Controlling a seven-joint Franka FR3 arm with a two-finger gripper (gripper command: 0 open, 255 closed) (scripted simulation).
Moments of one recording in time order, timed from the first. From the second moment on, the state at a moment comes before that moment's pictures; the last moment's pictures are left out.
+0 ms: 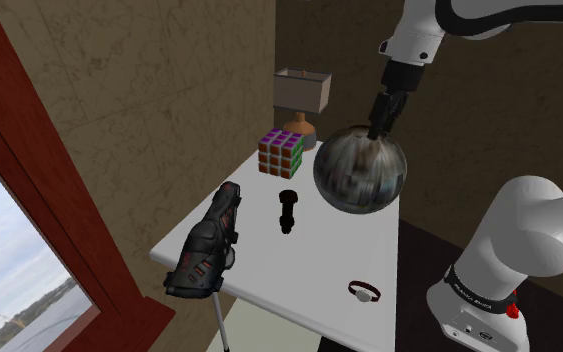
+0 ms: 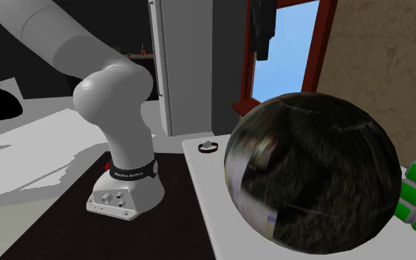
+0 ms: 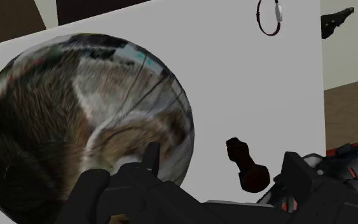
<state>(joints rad) 0.01 -0.81 -0.04 -2.44 0.09 1.69 -0.03</state>
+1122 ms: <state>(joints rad) 0.18 -0.77 0.11 -2.80 0.24 1.98 -0.01</state>
